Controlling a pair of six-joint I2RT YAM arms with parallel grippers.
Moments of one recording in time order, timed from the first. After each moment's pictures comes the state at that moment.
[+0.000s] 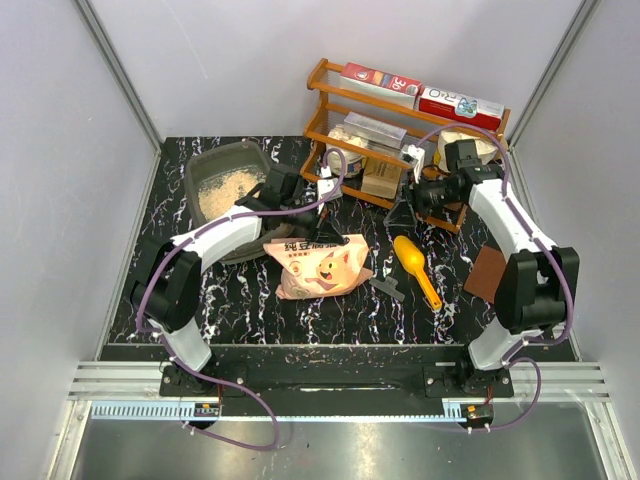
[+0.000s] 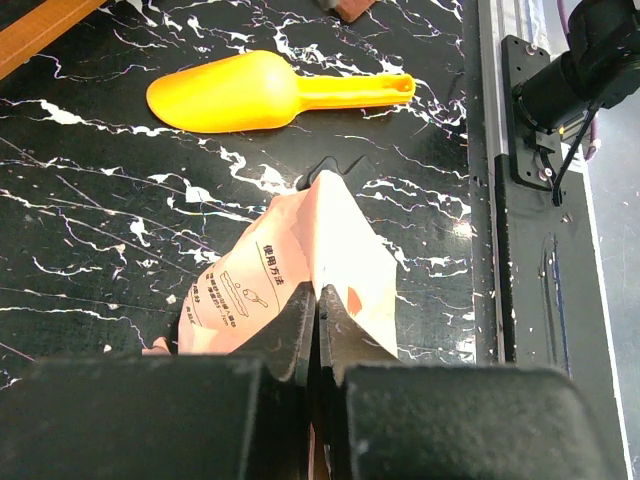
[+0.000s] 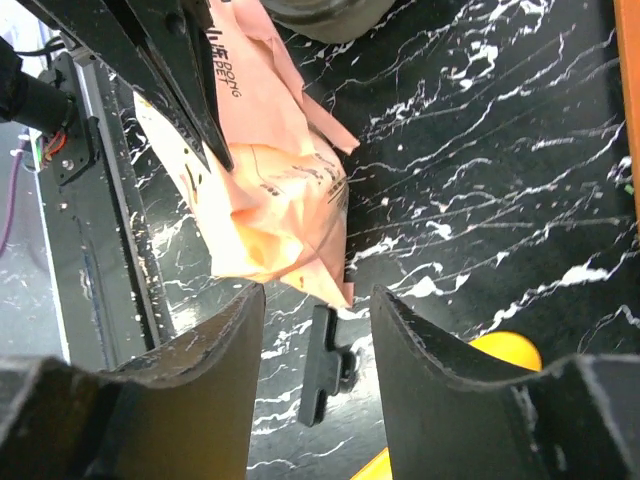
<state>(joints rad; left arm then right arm) -0.52 1.72 1.22 -0.19 1.00 0.25 0.15 1.67 1.40 -0.75 -1.02 -0.52</state>
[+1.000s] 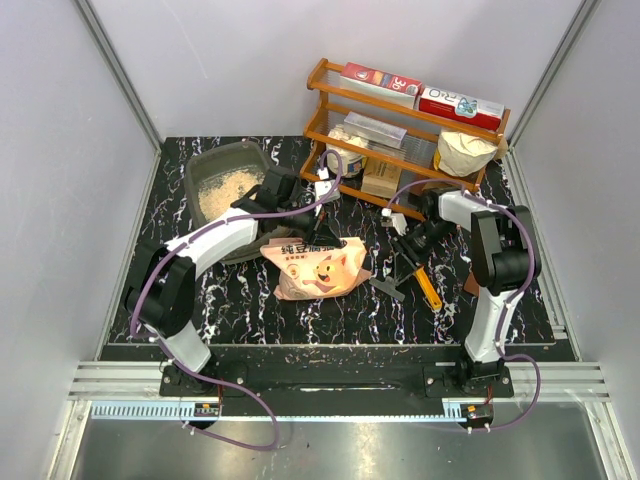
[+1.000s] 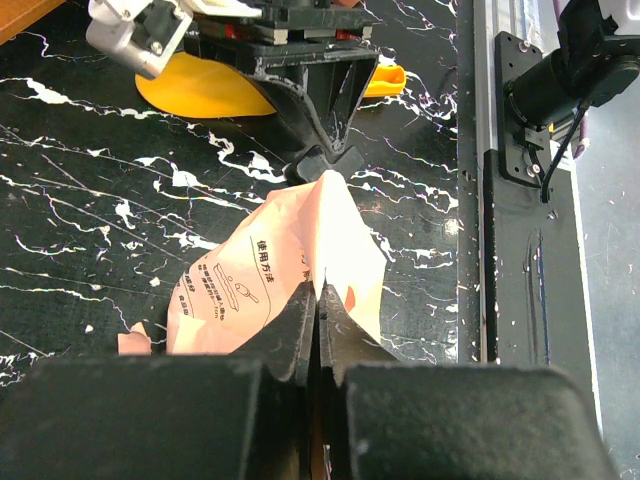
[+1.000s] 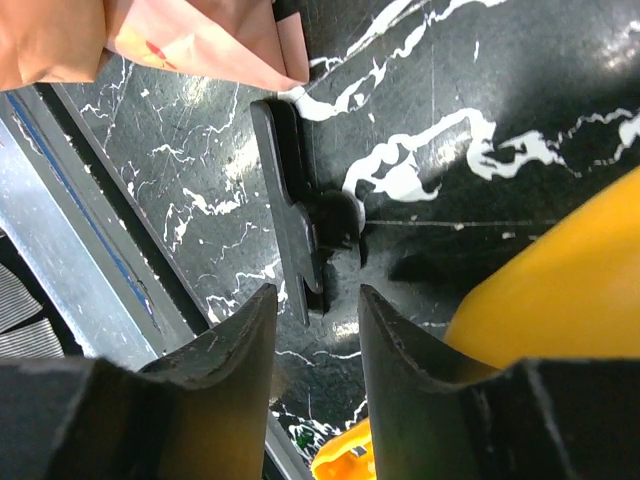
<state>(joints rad) -0.51 1.67 1.19 -0.23 0.98 0.23 0.16 1.96 1.26 -1.05 -0.70 -0.65</state>
